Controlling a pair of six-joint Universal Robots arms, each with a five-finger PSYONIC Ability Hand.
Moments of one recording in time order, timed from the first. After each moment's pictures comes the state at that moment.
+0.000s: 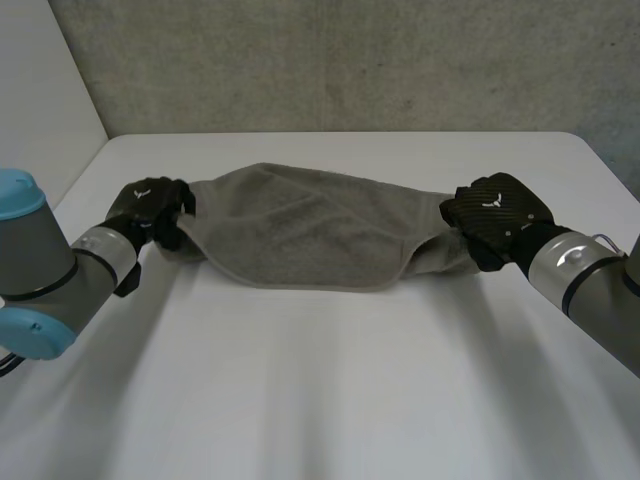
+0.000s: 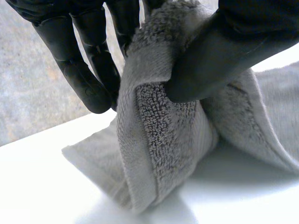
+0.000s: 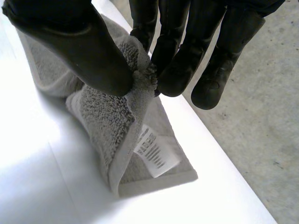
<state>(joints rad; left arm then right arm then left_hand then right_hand) 4.55 -2.11 -1.51 3.42 -1.29 3.23 1.82 -1.31 1.62 -0.07 1.20 2.51 1.44 1.50 1.55 1.52 1.50 1.34 1.31 1.35 1.34 1.15</state>
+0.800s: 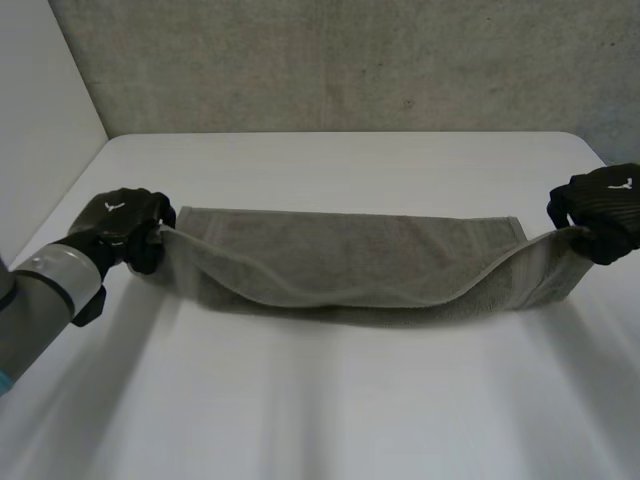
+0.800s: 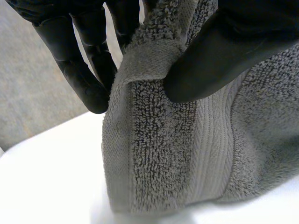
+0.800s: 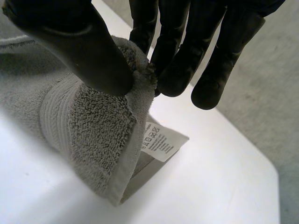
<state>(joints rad) 4.58 -1.81 -1.74 3.31 -1.28 3.31 1.44 -1.43 1.55 0.32 0.99 2.48 1.44 1.50 1.55 1.52 1.50 1.34 1.31 1.35 1.34 1.15</state>
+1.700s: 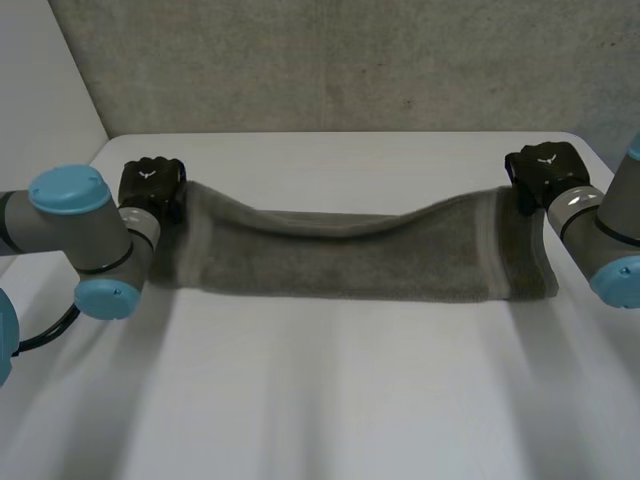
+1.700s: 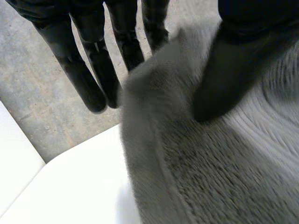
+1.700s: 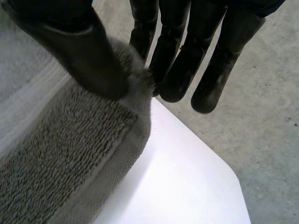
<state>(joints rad) 4.47 -2.44 -1.11 3.49 -1.57 3.32 1.72 -0.86 1.13 -0.12 1.43 2.69 0.80 0.81 0.84 0.81 0.83 1.02 1.01 1.02 1.04 0.85</state>
